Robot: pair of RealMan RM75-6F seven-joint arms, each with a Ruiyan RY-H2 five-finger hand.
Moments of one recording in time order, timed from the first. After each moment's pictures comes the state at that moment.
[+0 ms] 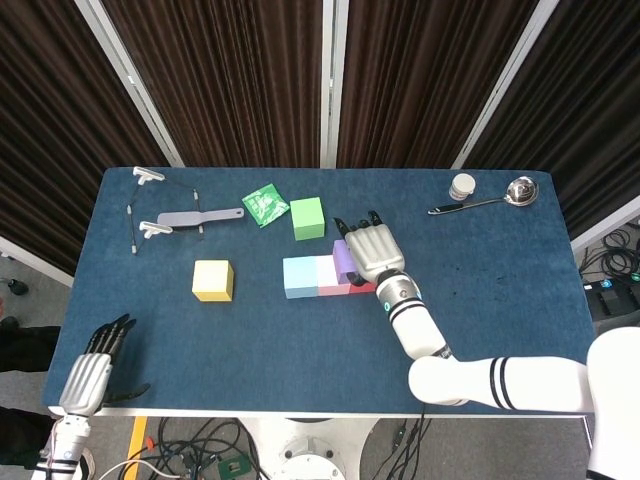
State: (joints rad) left arm -0.06 -1.48 0.07 -1.28 1.59 1.47 -0.28; right arm 1.25 -1.35 0.23 -1.80 -0.22 1.05 -0.83
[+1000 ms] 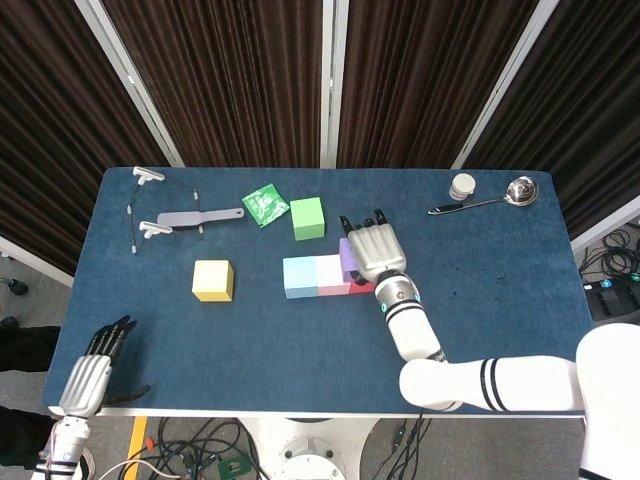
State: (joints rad) left arm -0.06 -1.49 0.07 -1.25 1.60 1.48 -0.31; right arm 1.30 -1.37 0.24 -1.83 -0.11 1.15 -0.90
